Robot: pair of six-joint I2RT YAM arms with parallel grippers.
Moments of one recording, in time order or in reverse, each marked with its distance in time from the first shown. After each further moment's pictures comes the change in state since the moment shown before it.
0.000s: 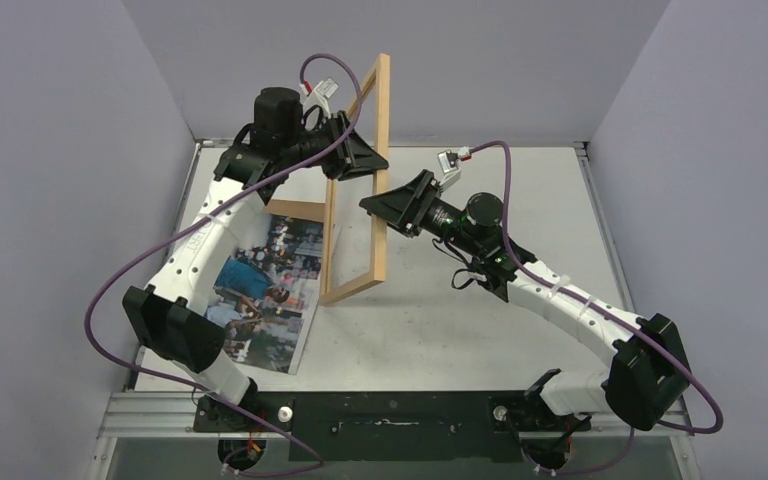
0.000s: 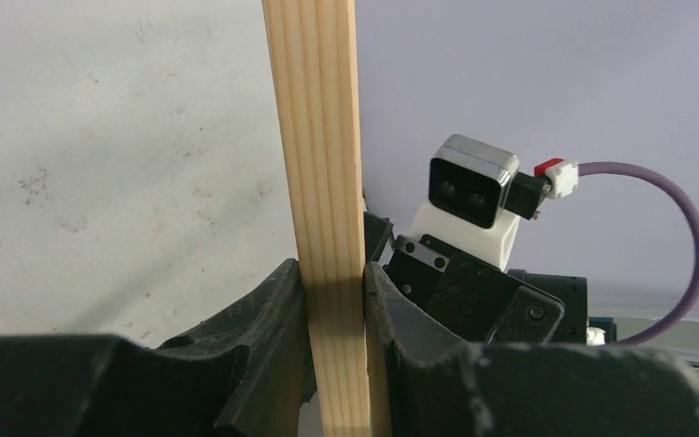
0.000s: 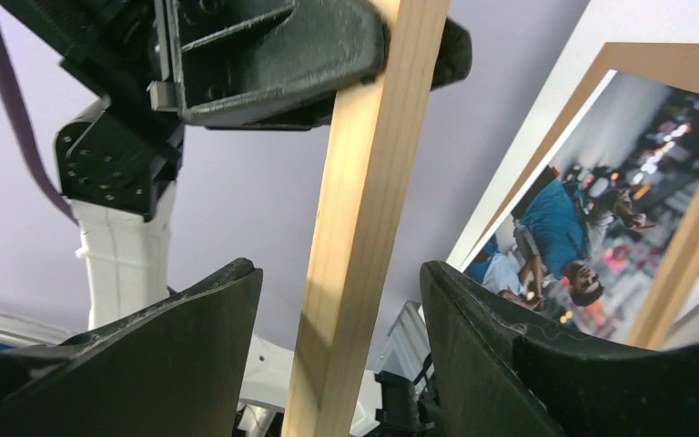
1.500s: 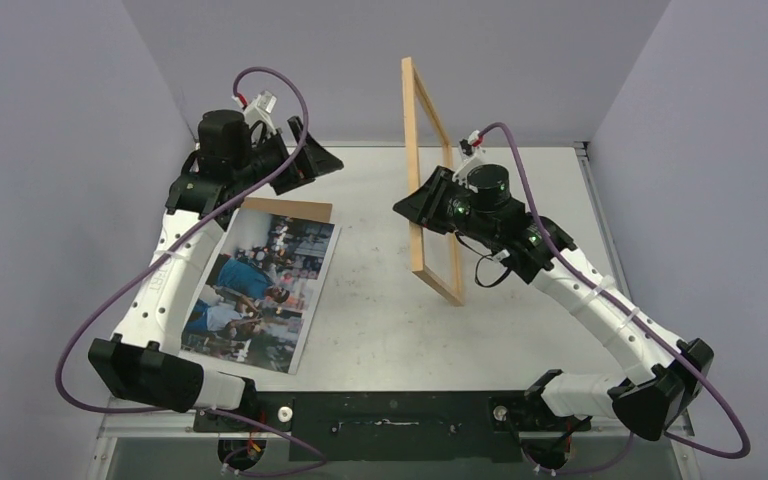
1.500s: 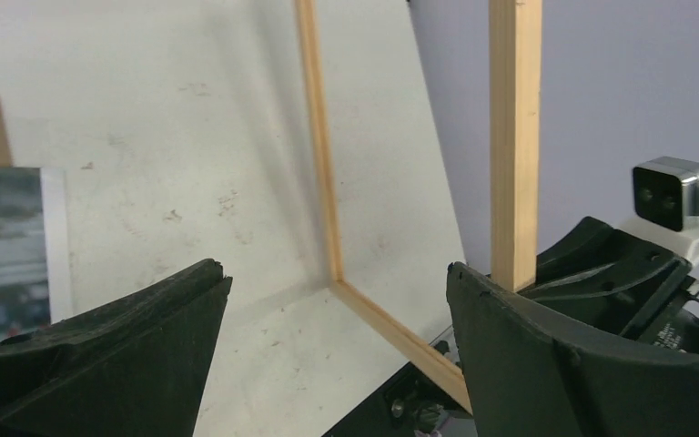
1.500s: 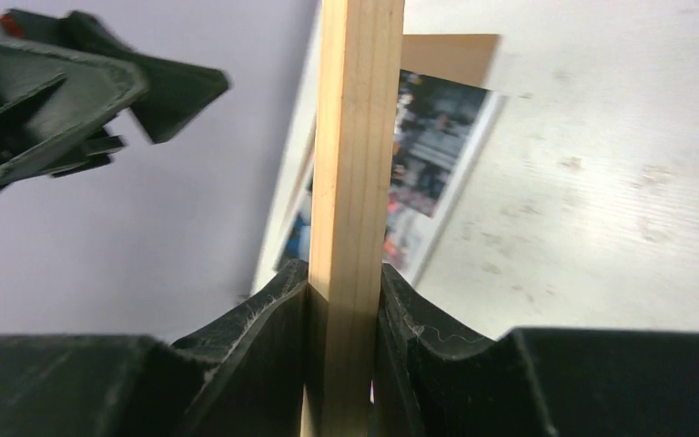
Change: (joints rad) left arm 0.187 -0.224 -0.236 0.039 -0.119 0.121; right arm -0.013 -0.056 0.326 -0.801 0.233 -0.287
